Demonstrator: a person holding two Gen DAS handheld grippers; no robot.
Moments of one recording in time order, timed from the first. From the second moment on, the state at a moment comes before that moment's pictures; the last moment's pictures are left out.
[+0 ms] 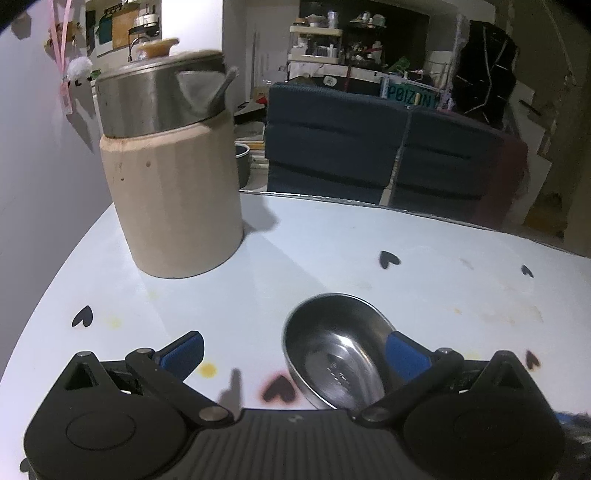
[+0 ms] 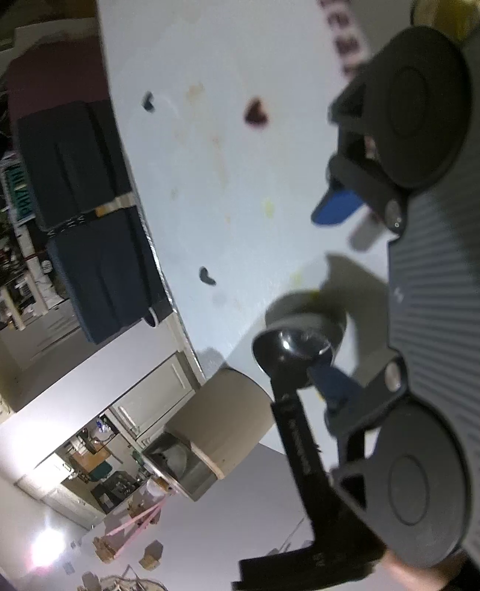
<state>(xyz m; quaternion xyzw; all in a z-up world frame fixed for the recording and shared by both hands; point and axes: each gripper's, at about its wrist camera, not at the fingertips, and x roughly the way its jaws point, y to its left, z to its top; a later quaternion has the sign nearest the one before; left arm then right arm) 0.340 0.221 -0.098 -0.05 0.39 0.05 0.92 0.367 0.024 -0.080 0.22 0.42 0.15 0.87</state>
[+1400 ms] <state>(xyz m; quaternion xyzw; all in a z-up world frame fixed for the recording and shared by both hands) 0.333 0.241 -0.115 -0.05 0.45 -0.03 0.89 0.406 0.084 -0.114 0.14 0.46 0.16 0.86</state>
